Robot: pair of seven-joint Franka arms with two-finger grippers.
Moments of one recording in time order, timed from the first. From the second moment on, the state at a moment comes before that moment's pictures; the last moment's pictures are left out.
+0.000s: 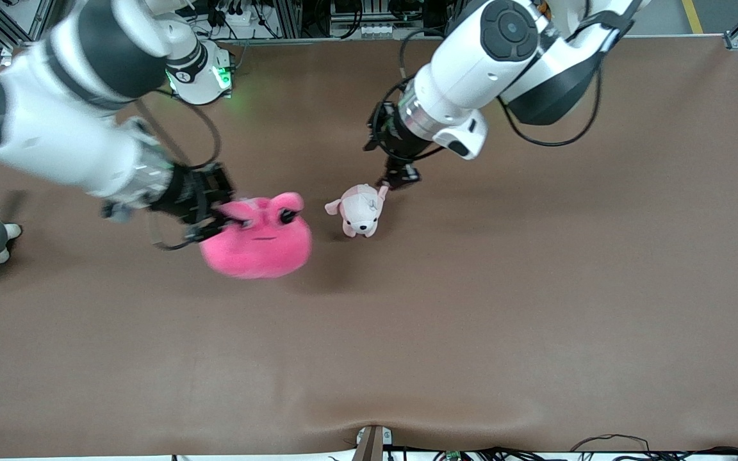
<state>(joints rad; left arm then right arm) -0.18 0.32 -0.58 -1.44 -0.14 1.87 -2.53 0.27 0.27 -0.04 -1.42 0.41 1.73 2.05</state>
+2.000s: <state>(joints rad) 0.21 0.08 -0.30 -1.48 0.11 1.49 -0.42 -0.39 0.63 0.03 -1.17 0.69 1.45 0.97</state>
